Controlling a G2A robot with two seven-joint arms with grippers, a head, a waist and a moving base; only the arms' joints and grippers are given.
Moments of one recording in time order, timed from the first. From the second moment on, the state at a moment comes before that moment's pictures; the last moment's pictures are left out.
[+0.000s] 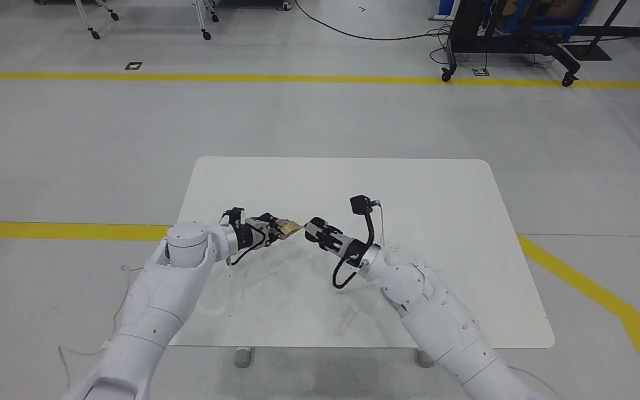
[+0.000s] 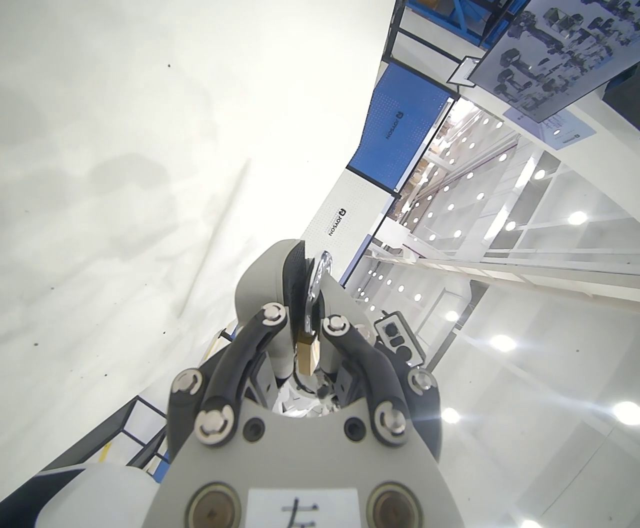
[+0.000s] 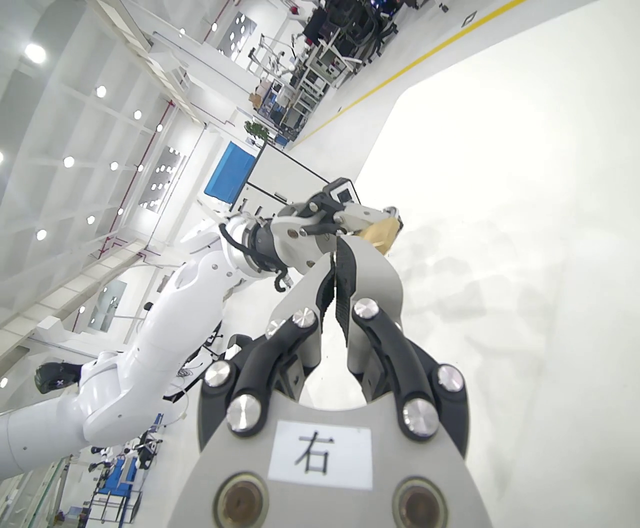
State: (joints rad) left arm 0.99 -1.21 -1.12 -1.08 -0.48 0.41 -0.79; right arm -1.22 -1.34 1.00 -1.36 -0.26 -0.29 0.33
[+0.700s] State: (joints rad) left arm 0.99 -1.21 -1.13 -1.08 -0.49 0.38 -0.78; right arm -1.20 -1.36 0.95 -1.29 -0.30 -0.29 0.36
